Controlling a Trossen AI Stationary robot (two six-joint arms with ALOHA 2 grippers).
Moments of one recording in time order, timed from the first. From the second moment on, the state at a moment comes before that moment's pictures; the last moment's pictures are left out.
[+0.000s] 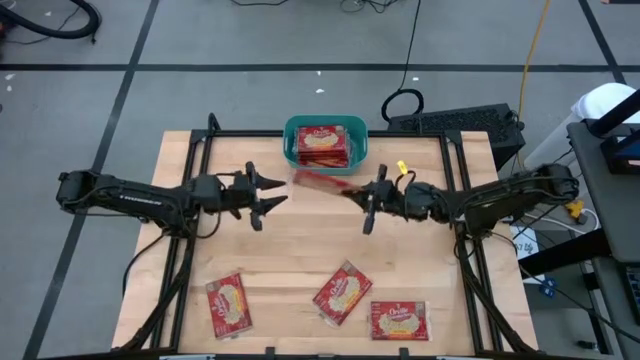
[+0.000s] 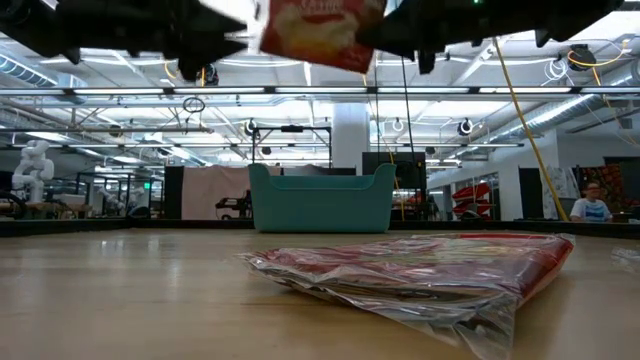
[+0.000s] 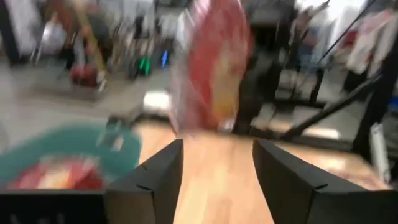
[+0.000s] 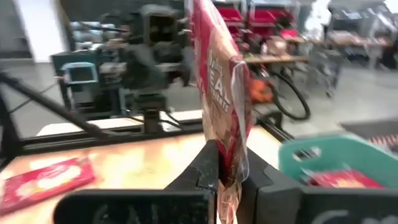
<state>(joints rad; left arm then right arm) 0.02 0.96 0.40 0.59 -0.14 -0.06 0.07 1.25 0.60 0.62 0.34 0.04</state>
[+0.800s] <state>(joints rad) -0.13 1.21 0.40 0.70 -0.16 -0.14 -0.61 1.40 0.89 0.17 -0.37 0.19</state>
